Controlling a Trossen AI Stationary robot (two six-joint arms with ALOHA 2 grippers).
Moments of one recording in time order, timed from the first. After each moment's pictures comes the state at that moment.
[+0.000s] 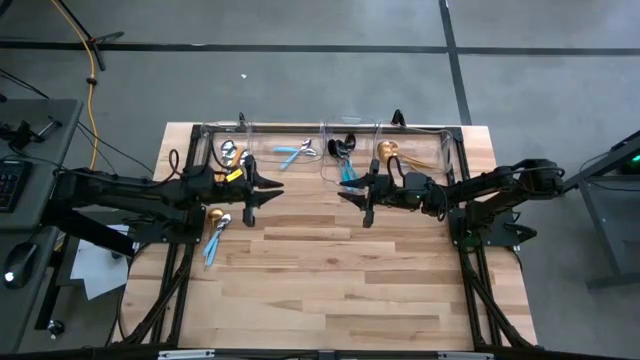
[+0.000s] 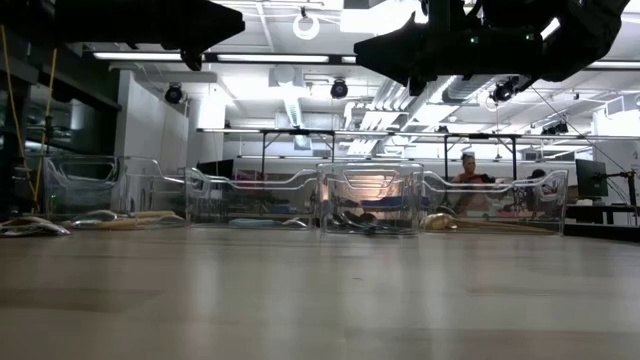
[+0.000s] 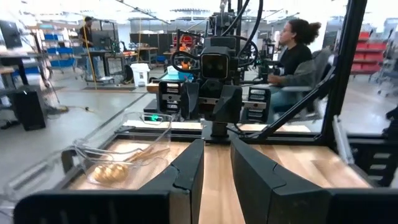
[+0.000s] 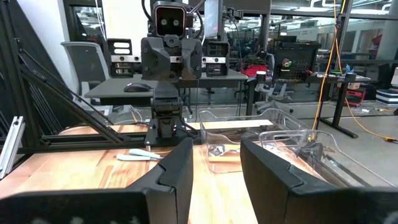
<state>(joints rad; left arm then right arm) 0.06 0.86 0.37 0.56 -0.01 0.00 -0.05 1.40 0.51 0.97 0.08 -0.03</state>
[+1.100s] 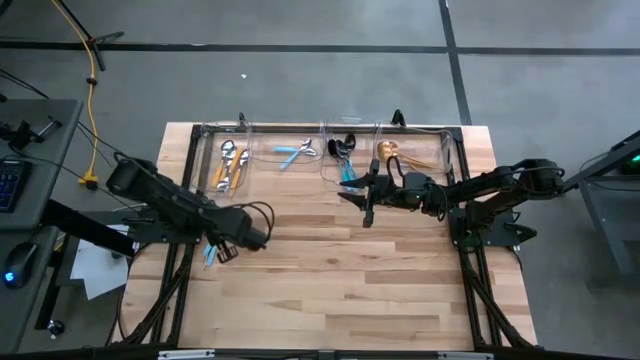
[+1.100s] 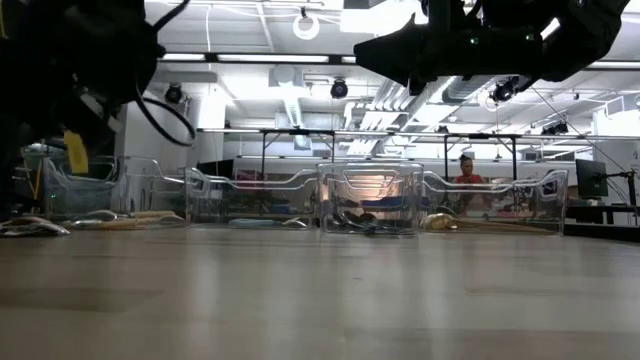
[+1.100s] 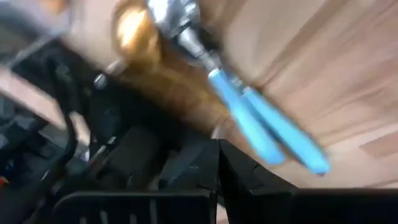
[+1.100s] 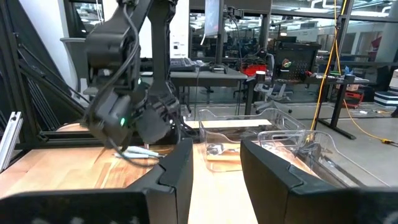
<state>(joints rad) -0.31 1.55 0.84 -1.39 0.02 -0.84 -0.05 1.40 0.51 0.96 0.08 -0.05</state>
